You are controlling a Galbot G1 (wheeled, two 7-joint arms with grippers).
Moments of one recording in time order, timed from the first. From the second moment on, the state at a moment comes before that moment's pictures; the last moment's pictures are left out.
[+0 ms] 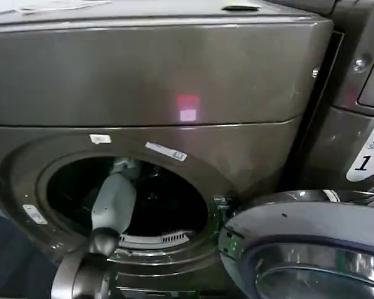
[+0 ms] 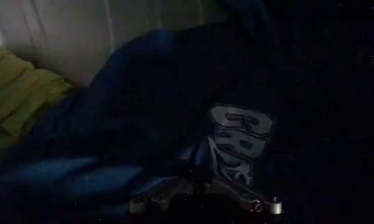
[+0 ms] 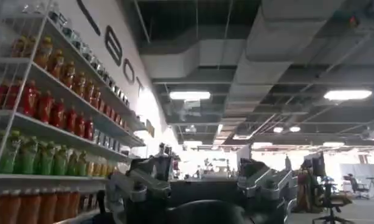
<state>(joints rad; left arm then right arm) 0.25 -1.52 -0.50 -0.73 1.17 -0.02 1.24 -1.69 1.30 2.26 1.72 0.60 -0.04 0.07</state>
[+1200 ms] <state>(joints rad) 0.45 -1.61 -0.45 -1.14 0.11 0.31 0.12 -1.70 1.30 2.28 1.72 0.59 -0.05 0.12</state>
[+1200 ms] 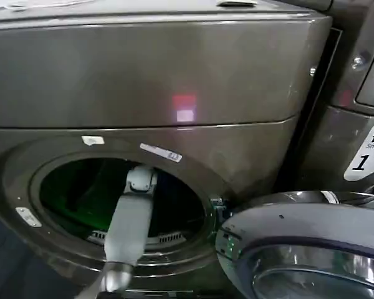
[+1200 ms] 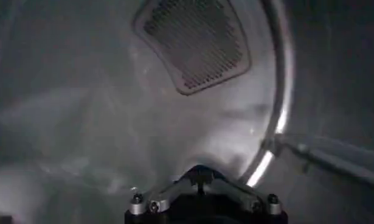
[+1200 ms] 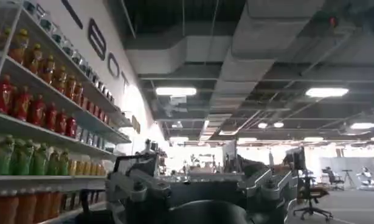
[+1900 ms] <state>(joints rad) 0.44 -1.61 -0.45 -1.16 0.03 0.32 0.02 -1.69 1.30 2.28 1.72 0.57 -0.05 0.12</state>
